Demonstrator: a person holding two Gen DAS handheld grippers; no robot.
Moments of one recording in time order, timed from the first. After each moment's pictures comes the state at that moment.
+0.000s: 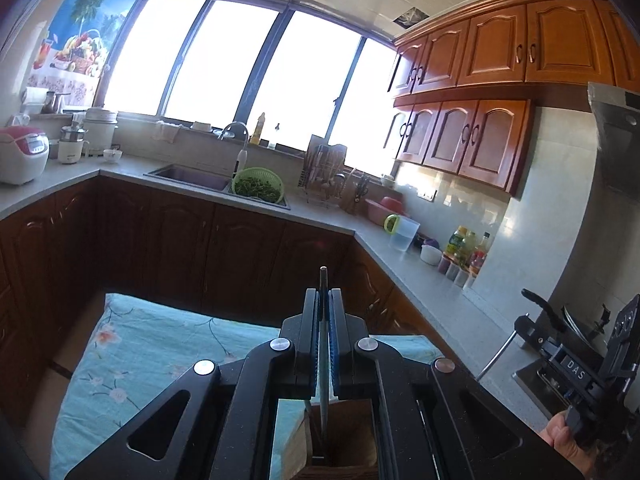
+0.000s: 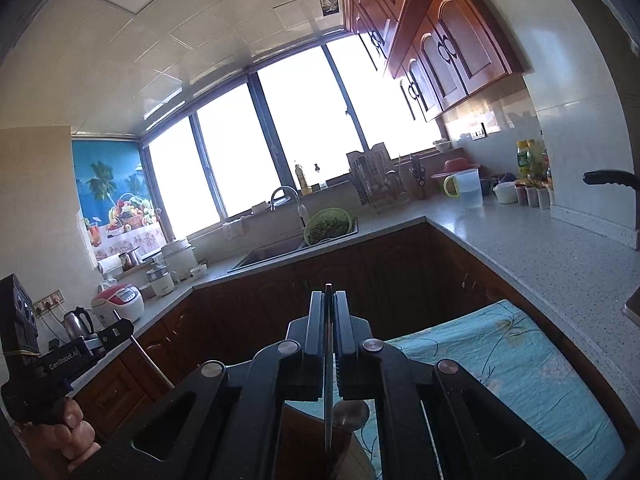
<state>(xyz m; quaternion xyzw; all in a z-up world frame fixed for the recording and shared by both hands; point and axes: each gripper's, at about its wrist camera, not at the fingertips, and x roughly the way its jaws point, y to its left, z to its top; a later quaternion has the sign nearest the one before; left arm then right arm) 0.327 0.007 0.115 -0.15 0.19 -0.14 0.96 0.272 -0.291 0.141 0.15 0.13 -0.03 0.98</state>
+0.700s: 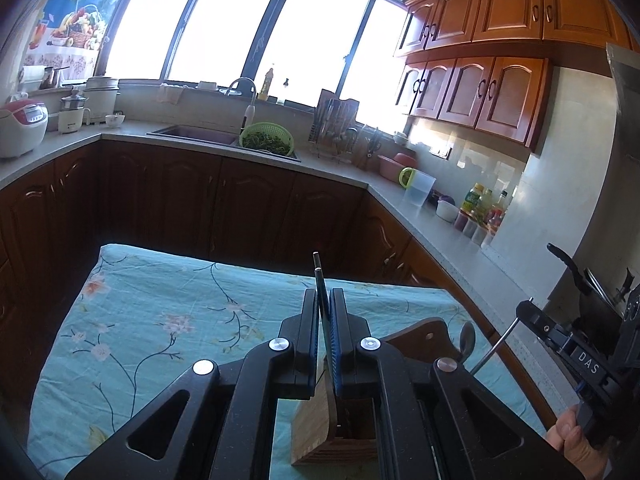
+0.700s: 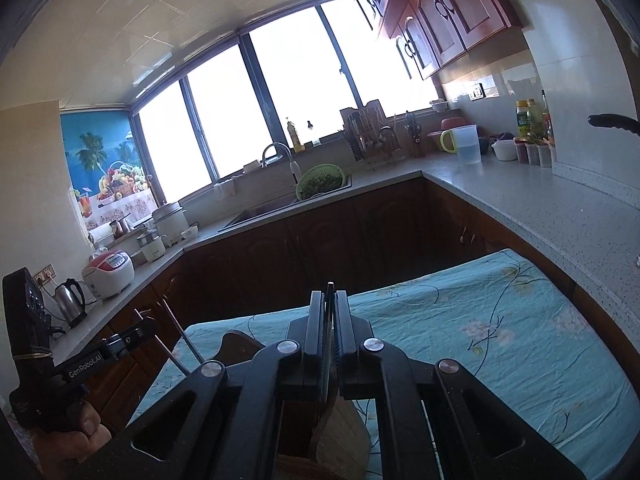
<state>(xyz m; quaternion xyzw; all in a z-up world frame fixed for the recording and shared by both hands) 0.369 -0.014 0.071 -0.13 0.24 -0.13 0.95 0.289 -0.286 0.089 0.15 0.19 -0.03 0.97</state>
